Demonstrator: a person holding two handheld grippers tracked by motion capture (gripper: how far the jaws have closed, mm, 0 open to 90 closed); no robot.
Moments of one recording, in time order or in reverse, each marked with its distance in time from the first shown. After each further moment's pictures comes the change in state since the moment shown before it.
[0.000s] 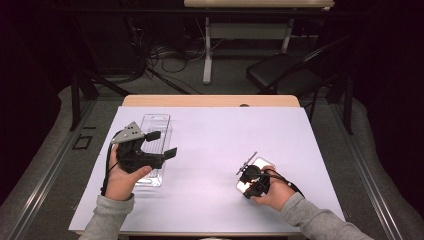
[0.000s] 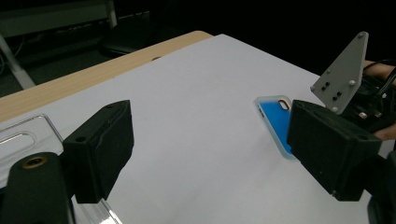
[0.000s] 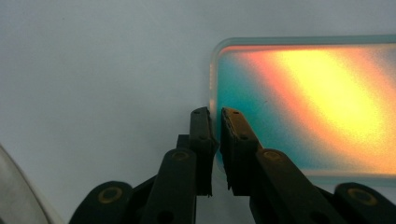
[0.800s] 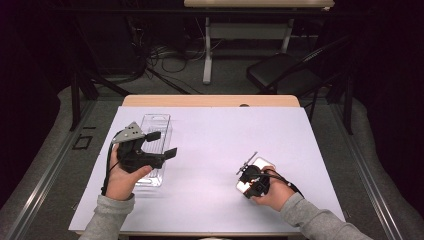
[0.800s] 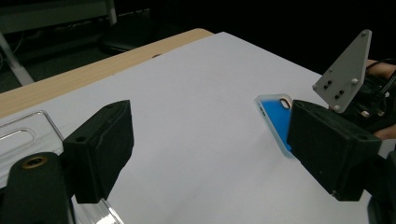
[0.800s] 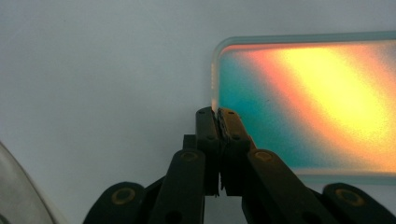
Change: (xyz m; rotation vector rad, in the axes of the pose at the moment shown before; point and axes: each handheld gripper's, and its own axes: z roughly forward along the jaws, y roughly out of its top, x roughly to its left) left arm 0.002 -0.002 0.002 0.006 -0.001 -0.008; right arm 0.000 0.000 0.001 0.002 0.006 0.014
